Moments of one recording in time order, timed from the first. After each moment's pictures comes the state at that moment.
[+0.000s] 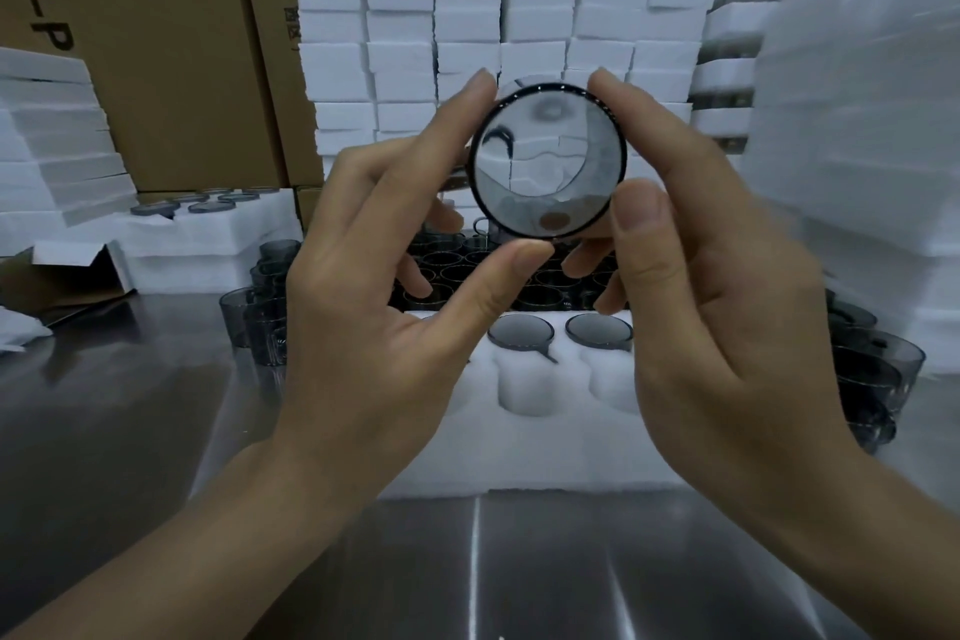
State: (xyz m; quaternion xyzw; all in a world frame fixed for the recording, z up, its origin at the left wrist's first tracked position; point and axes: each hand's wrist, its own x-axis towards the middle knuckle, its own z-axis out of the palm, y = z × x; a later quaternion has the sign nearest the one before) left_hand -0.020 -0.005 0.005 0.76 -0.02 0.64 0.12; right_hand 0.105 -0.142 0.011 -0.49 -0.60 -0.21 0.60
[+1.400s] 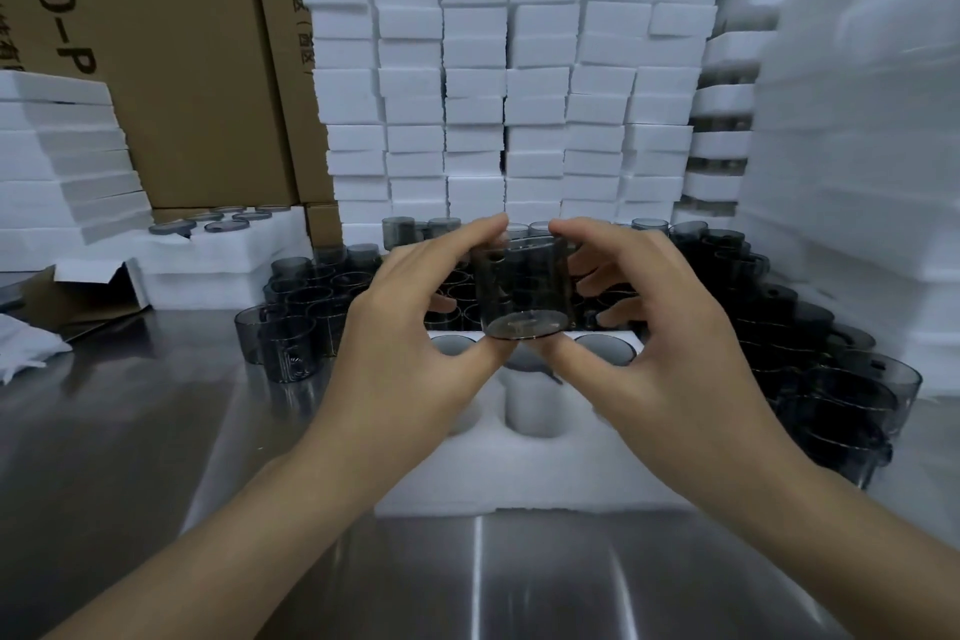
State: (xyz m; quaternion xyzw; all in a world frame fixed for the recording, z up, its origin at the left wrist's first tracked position) left_hand -0.013 0.014 -0.008 0.82 0.04 0.52 0.23; right_hand 0.135 -0.127 -0.009 -0.58 -0.59 -0.15 0.54
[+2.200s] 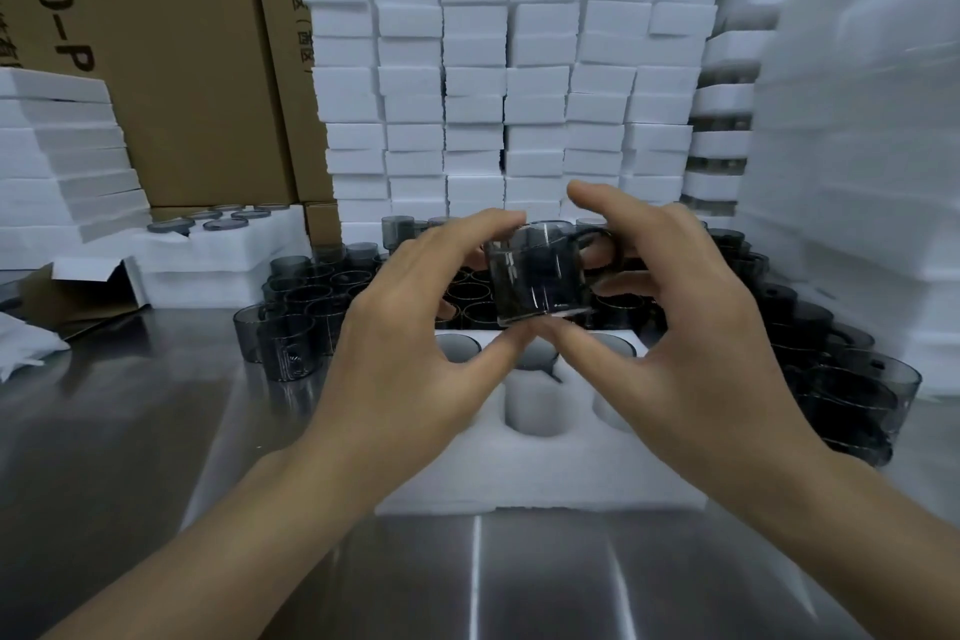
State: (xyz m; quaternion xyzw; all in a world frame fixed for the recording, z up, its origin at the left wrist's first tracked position) left_hand -0.014 0.011 -0.004 0.83 0.01 0.53 0.16; right_hand 0.138 -0.132 -0.001 -0.56 -0.61 -0.23 0.51
